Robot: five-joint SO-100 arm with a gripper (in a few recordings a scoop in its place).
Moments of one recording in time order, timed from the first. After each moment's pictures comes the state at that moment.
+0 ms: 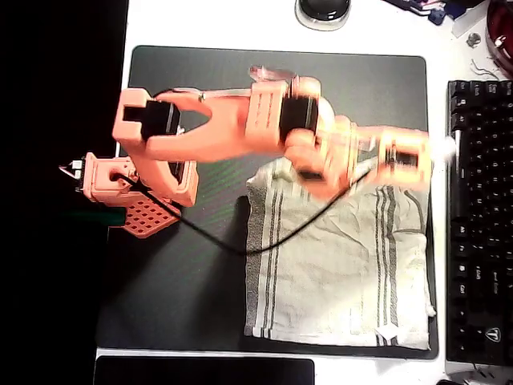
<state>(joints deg) 10.6 97.3 77.5 89.2 -92.5</state>
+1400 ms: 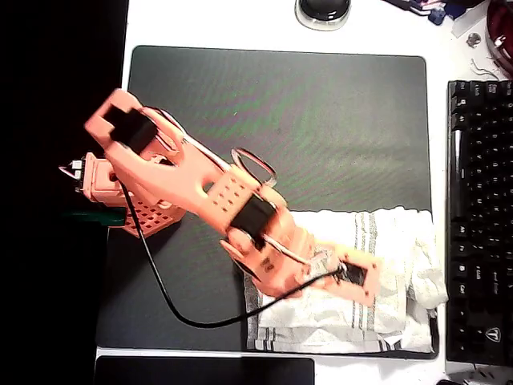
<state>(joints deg) 34.4 109.3 110.8 67.8 -108.7</state>
